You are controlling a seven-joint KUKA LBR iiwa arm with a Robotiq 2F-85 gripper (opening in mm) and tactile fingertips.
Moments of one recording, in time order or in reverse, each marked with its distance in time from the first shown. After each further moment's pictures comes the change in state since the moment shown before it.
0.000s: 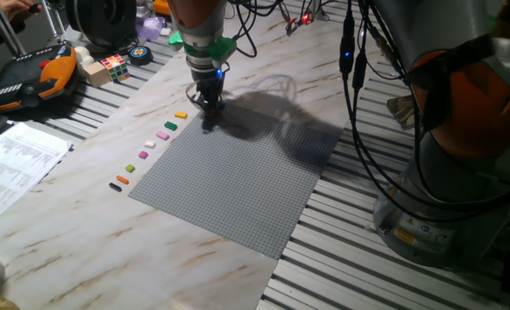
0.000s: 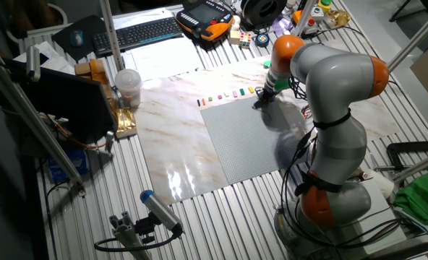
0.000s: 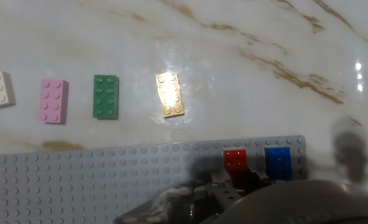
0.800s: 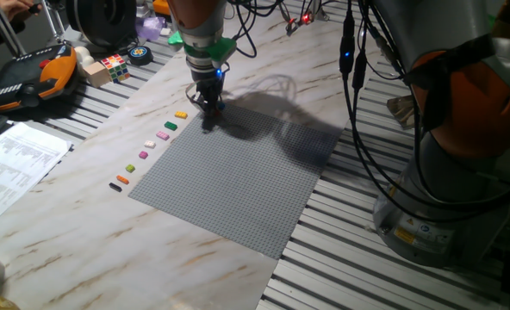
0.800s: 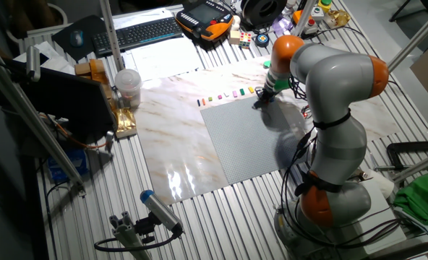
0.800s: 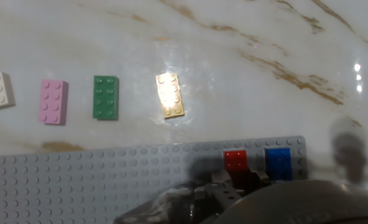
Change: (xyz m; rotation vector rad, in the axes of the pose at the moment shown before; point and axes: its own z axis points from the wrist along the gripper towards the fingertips) arm 0.000 0.000 0.001 -0.002 -0.004 0.004
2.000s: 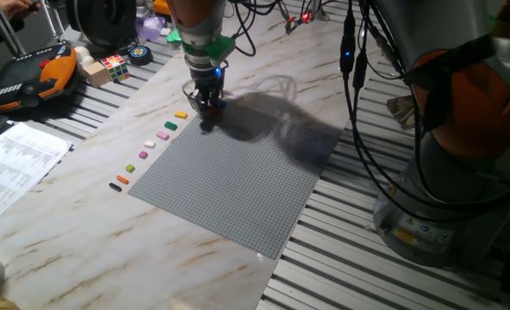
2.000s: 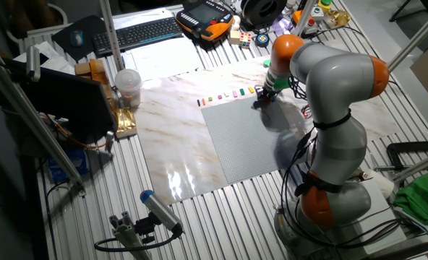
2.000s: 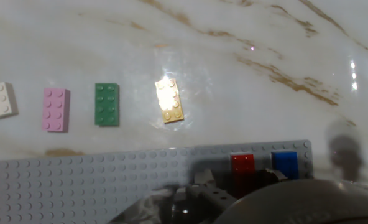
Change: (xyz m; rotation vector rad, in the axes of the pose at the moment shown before) arm -0.005 0.001 -0.008 0.011 -0.007 0.025
